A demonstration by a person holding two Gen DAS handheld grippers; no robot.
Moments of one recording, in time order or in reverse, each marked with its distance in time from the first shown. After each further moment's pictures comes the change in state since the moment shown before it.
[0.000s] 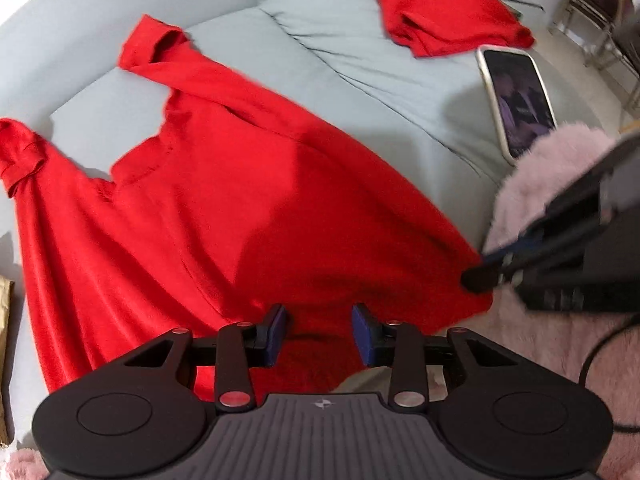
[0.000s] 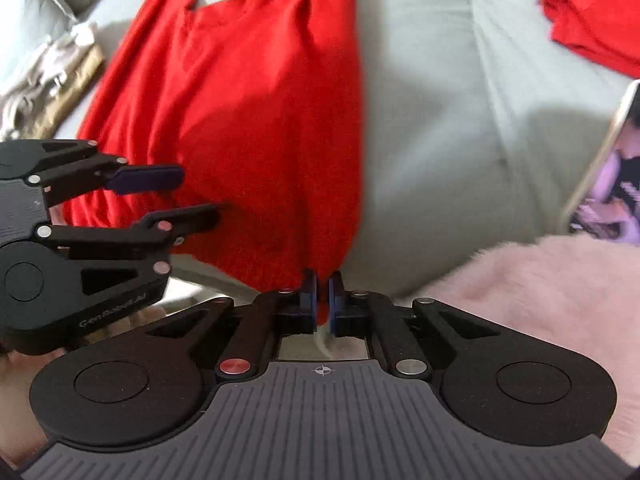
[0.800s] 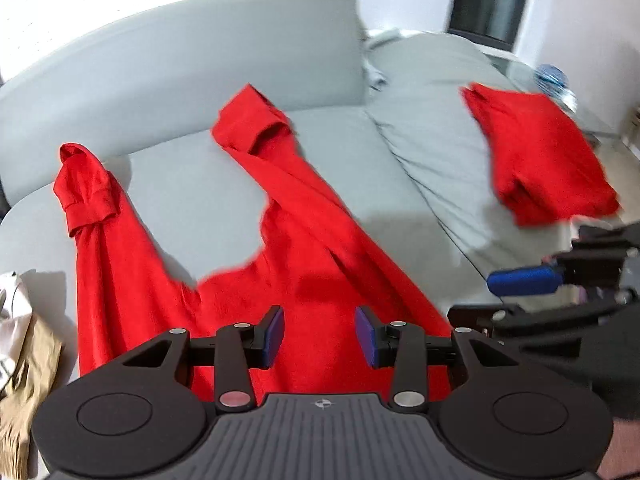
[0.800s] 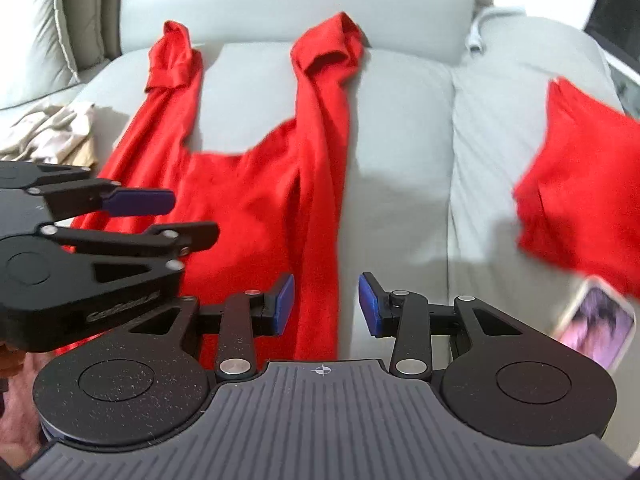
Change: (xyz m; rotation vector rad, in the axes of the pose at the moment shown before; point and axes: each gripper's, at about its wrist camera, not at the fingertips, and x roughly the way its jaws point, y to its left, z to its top) left arm 0.000 0.075 0.102 -0.310 -0.246 0.140; right arm -0.036 0.026 0.099 -0.166 -0.355 -0.111
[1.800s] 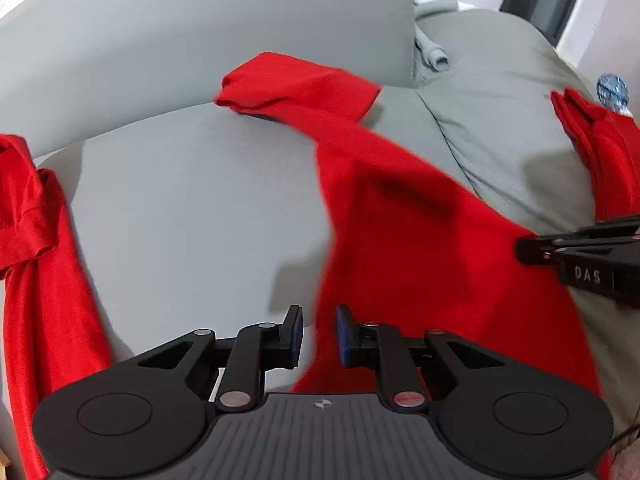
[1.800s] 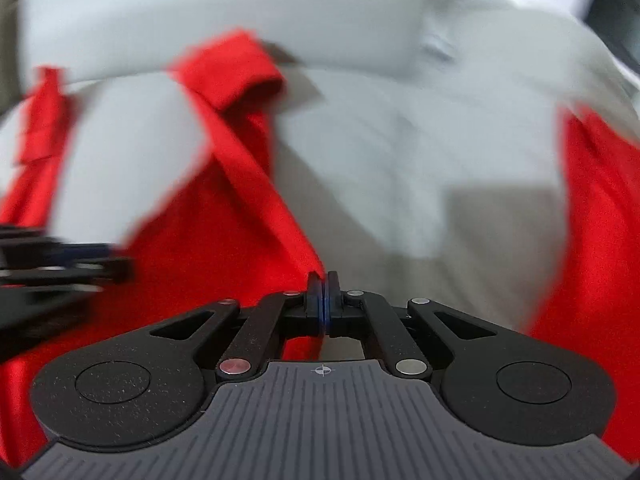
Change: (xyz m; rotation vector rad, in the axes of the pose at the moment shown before) left arm 0.119 0.015 0.047 0.006 0.114 -0.028; right arm 0.138 -0.094 0.074 0.130 0.062 -0.111
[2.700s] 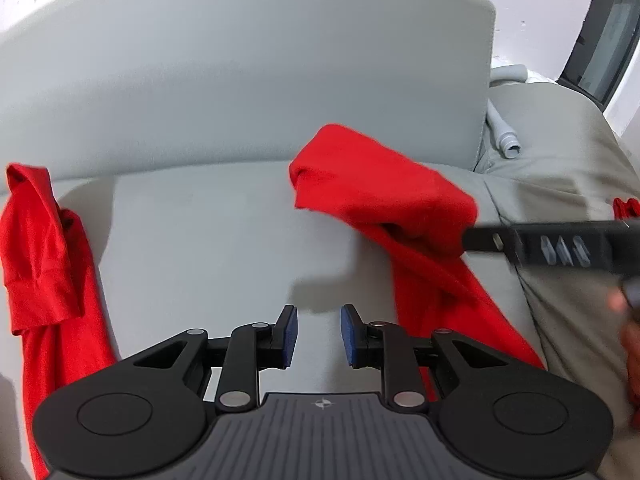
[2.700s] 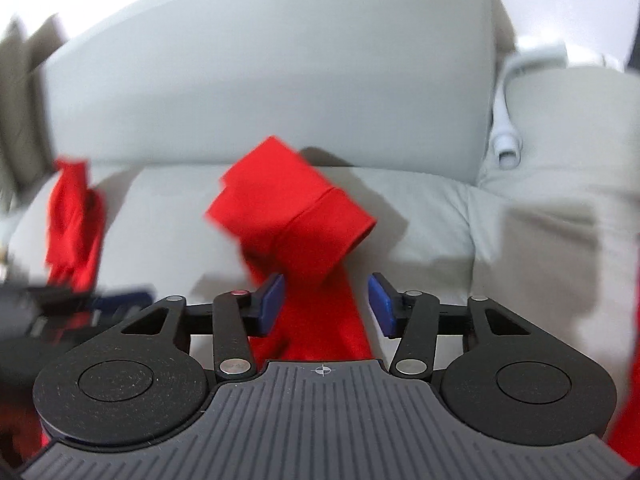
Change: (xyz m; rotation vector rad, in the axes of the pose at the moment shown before) left arm 0.021 0.058 0.067 -0.164 -0.077 0.038; right arm 0.033 0.023 0.118 0.056 -0.164 0.194
